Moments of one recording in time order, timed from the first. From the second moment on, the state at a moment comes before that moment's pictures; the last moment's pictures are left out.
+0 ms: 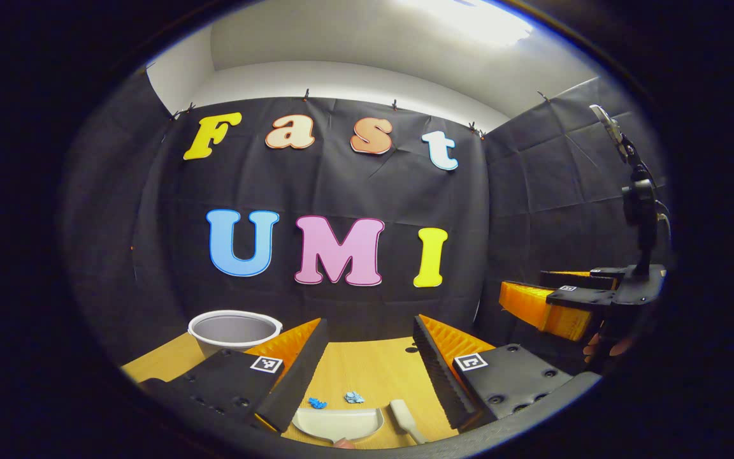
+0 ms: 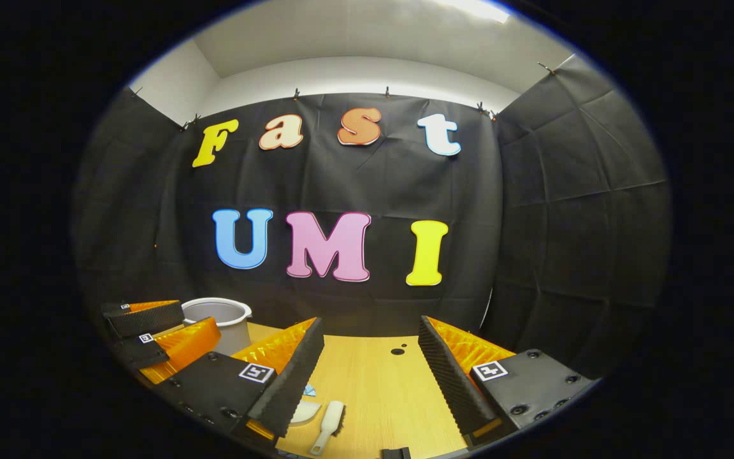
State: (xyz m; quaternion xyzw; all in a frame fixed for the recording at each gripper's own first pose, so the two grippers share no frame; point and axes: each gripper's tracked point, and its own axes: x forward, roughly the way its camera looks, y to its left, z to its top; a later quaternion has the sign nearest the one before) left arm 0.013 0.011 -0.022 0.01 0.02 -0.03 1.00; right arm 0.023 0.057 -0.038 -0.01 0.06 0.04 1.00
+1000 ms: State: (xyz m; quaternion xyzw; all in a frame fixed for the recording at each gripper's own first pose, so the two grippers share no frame) left arm -0.024 0.043 -0.256 0.01 0.42 -0.01 0.91; right arm 0.001 0.136 -0.340 0.03 0.42 0.11 0.90
